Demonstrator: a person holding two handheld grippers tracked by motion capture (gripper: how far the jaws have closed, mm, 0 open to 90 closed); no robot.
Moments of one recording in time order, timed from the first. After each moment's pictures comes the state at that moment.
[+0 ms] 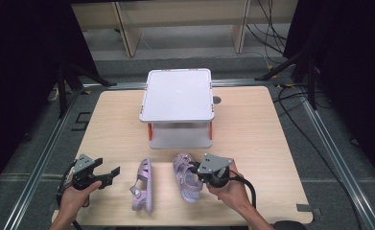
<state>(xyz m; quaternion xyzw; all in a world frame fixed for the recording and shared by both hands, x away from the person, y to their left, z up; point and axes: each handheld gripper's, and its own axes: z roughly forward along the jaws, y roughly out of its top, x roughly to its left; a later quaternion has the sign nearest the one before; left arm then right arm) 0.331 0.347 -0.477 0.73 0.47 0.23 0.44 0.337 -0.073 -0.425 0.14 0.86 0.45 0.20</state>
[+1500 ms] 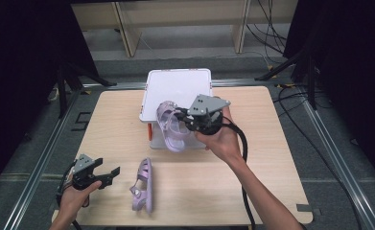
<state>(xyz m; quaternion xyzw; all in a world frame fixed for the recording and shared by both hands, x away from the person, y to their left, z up) 0.330 0.346 -0.477 0.72 0.48 0.23 0.44 0.402 -0.044 -0.289 0.15 0.81 0.51 0.25</state>
